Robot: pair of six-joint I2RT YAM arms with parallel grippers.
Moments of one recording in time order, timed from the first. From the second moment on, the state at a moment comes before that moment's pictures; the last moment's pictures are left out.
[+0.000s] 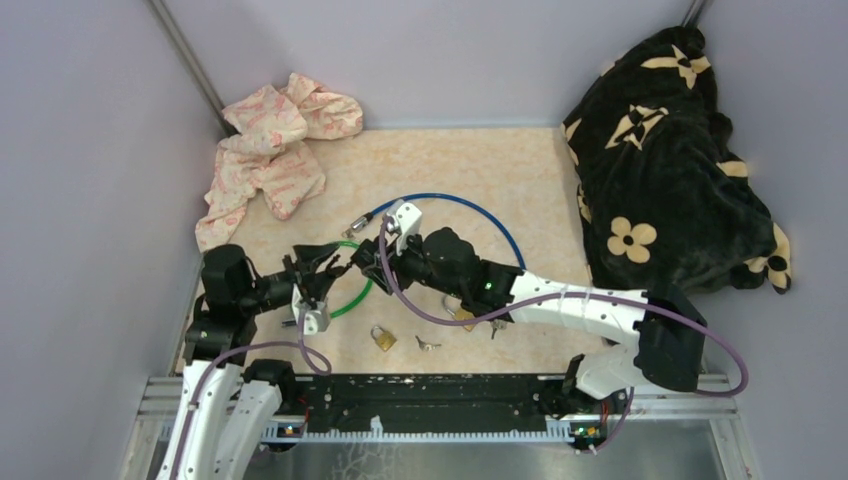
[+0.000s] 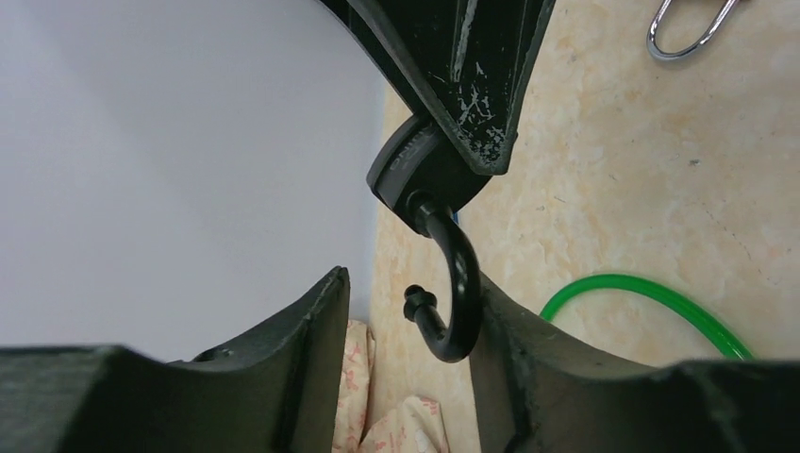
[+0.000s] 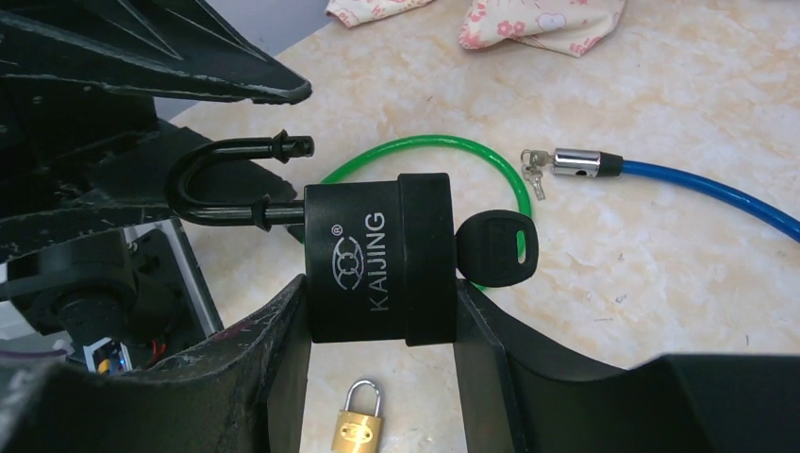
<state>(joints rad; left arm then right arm) -0.11 0.50 0.65 -0.48 0.97 1.40 1.12 1.36 0.97 0.18 0.08 0.18</state>
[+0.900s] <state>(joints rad) -0.11 0.47 0.61 -0.10 1.00 -0.05 0.85 1.14 0.79 0.35 -0.52 0.14</state>
